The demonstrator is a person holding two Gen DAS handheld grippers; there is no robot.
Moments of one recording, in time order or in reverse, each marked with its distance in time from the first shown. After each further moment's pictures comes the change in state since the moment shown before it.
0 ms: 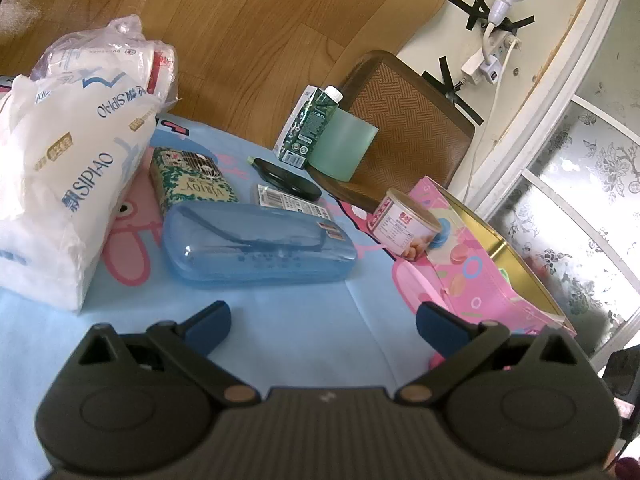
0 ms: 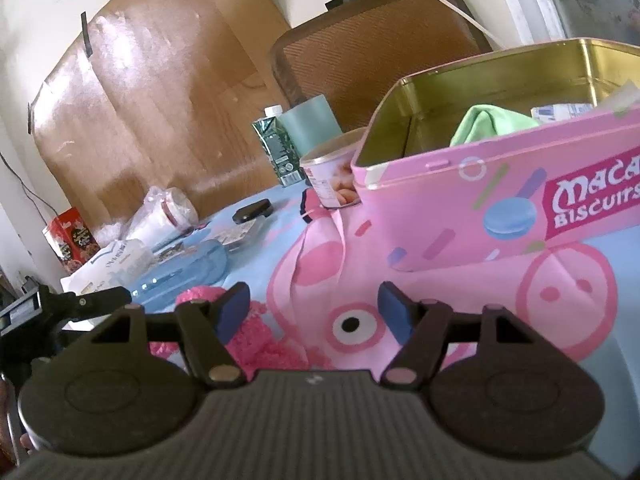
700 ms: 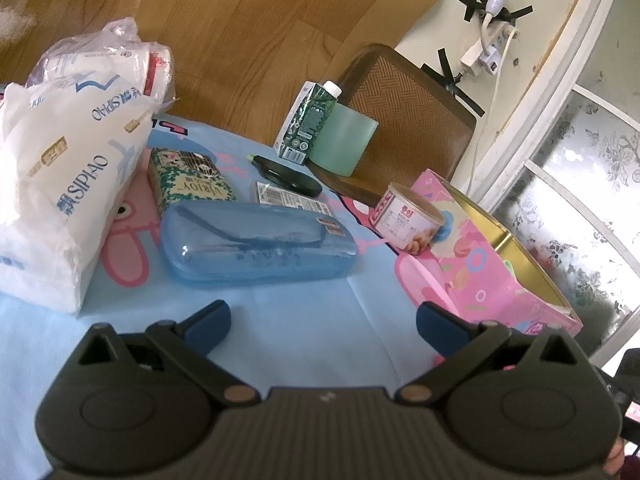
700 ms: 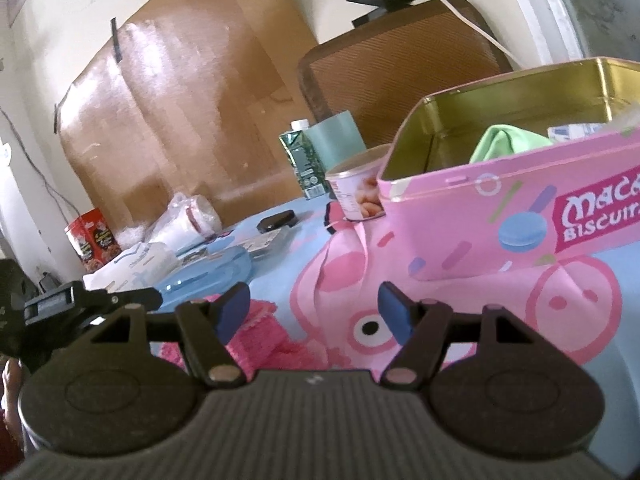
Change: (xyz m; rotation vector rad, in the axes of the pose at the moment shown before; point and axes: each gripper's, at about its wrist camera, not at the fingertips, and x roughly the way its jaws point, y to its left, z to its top) left arm 0.004 -0.002 -0.001 0.025 0.016 0.012; right arm -0.011 0.008 -0.006 -0.045 -0.048 0.059
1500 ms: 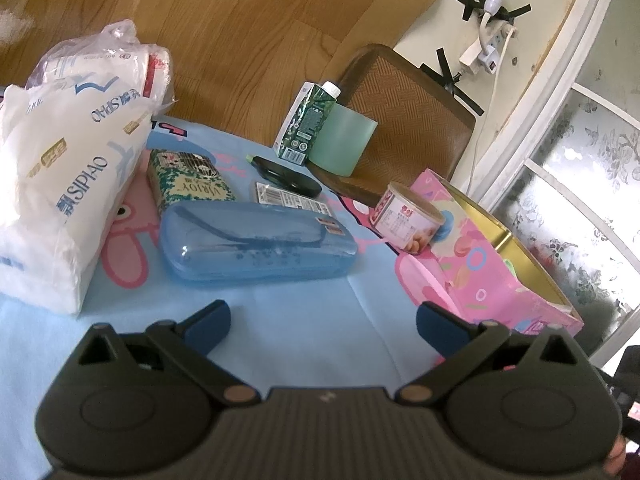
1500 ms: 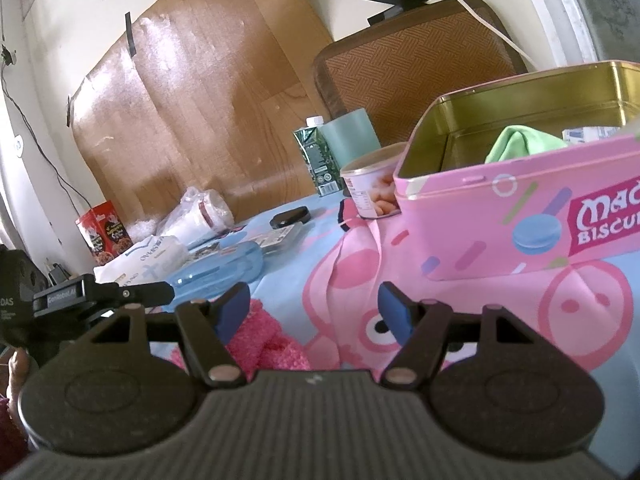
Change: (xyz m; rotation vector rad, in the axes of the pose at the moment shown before) left arm 0.000 0.001 0.001 0.010 0.001 -0.003; right arm 0.001 0.004 -0.002 -0.015 0.005 0.030
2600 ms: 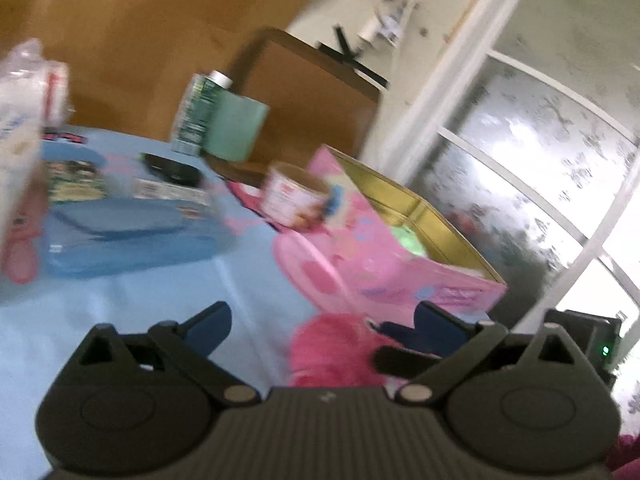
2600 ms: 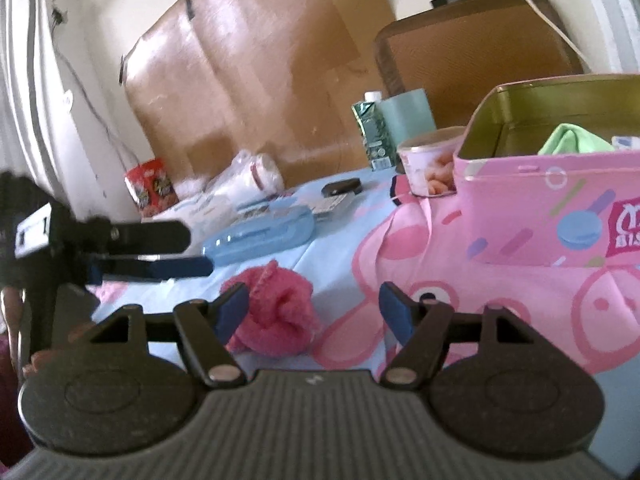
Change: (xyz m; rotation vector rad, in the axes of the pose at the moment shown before) left arm -0.009 -0.069 -0.008 0.114 0.070 -0.200; right arm -0.005 0.010 -0.003 -0.118 0.103 0.140
